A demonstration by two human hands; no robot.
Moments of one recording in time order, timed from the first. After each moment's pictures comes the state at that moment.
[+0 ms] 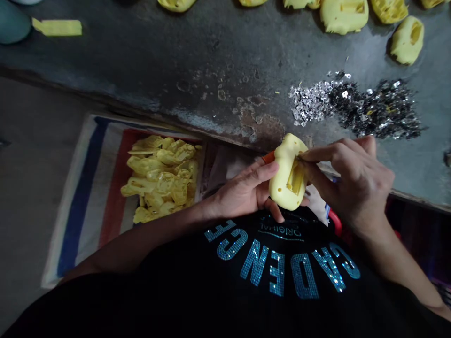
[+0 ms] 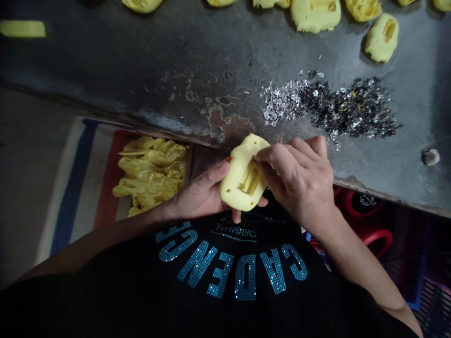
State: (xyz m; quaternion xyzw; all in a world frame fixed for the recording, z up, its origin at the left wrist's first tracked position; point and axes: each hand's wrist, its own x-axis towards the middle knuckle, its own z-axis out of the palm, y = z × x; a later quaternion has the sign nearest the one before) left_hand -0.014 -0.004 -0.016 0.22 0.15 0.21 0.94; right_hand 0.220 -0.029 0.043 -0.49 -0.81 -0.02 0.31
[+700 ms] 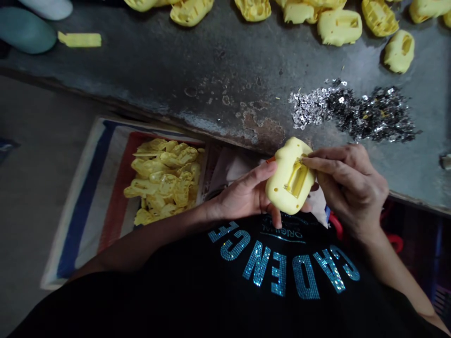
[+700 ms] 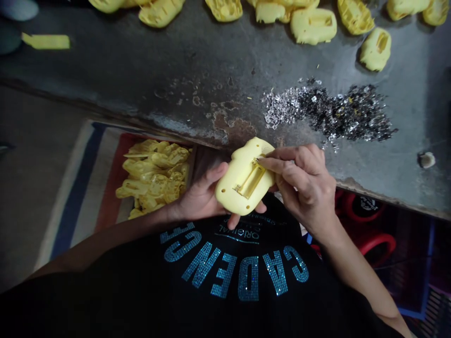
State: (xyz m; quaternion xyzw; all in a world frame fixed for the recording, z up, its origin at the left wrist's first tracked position) left_hand -0.011 -0.006 -0.011 0.23 0.14 0.20 0.94; right_hand 0.230 -0.046 0.035 -0.48 -0.78 0.07 0.38
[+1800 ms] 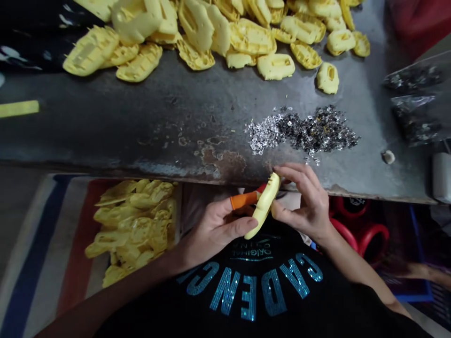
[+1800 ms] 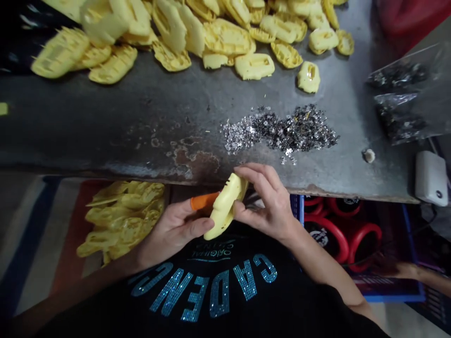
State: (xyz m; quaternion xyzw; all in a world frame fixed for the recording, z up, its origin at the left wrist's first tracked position) left_hand -0.022 -0.011 0.004 0.39 0.36 0.24 0.81; right_hand 0.234 -0.048 0.005 -0.51 -0.72 0.11 0.45
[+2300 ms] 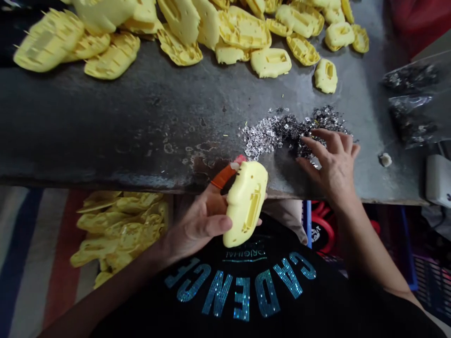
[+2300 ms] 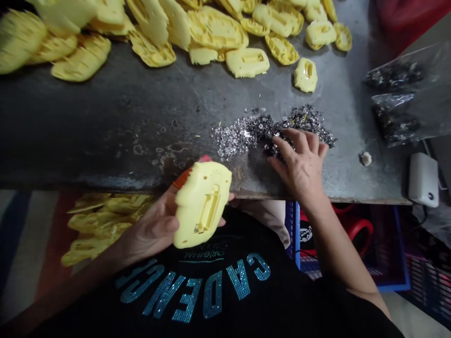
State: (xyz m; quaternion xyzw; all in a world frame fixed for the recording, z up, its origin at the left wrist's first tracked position) left_hand -0.018 0.029 -0.002 0.30 0.23 0.25 0.89; right_hand 0.309 0.001 0.004 -0.67 -0.71 -0.07 0.21
